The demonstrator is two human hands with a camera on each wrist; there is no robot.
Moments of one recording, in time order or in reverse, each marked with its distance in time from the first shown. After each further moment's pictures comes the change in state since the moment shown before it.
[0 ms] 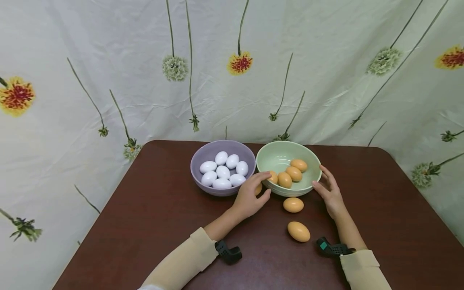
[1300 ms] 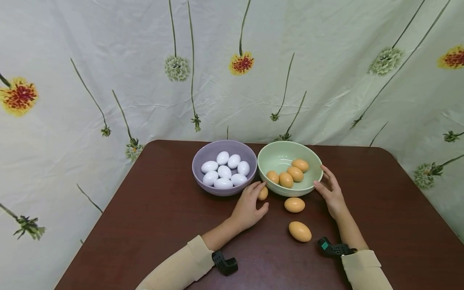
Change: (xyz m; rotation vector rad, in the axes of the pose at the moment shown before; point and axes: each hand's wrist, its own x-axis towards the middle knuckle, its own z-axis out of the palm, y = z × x) left_hand -0.030 0.007 0.001 0.161 -0.137 -0.207; right_hand 0.000 0.002 0.000 0.006 -0.005 -0.014
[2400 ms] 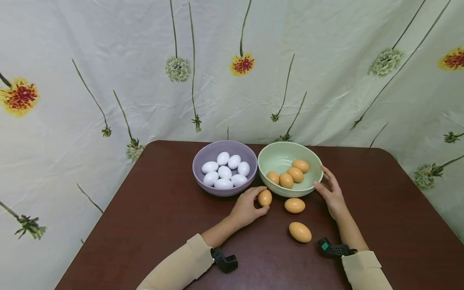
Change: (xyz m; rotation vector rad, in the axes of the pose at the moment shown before) left_hand 0.002 -0.013 0.002 -0.085 -0.051 -0.038; right_hand 0.000 0.001 0.001 -0.003 0.006 0.005
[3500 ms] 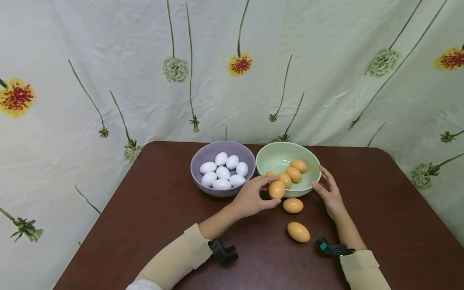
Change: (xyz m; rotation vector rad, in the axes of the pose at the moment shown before) left_hand 0.030 0.051 -0.033 -0.222 -0.091 0.165; right_hand 0.000 -0.001 0.000 0.013 0.003 -0.005
